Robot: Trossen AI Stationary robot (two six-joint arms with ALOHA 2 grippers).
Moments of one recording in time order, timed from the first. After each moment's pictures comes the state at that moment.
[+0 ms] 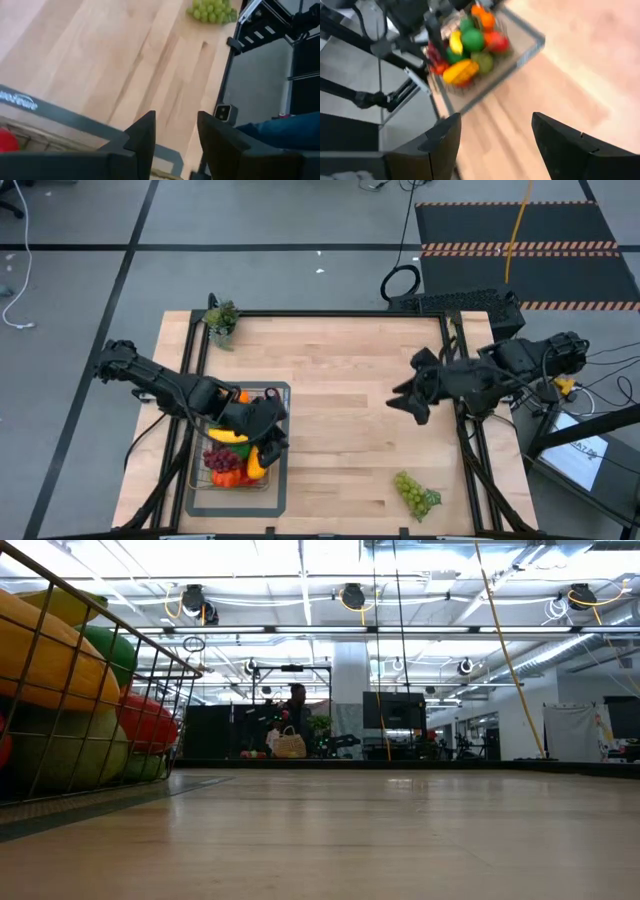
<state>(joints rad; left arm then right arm) -0.40 1.43 1.38 -0.82 -0.06 -0.87 0.35 1.16 1.49 -0.99 0.26 0.97</state>
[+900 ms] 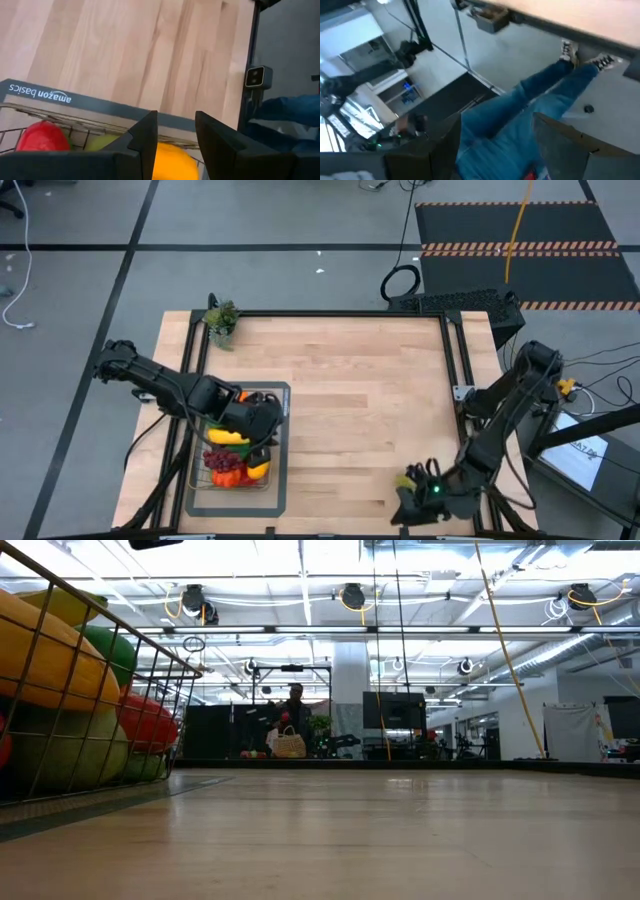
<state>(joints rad) -0.39 1.43 1.38 -0.95 -0.03 -0.66 0.92 1.40 0.97 -0.14 0.21 2.27</state>
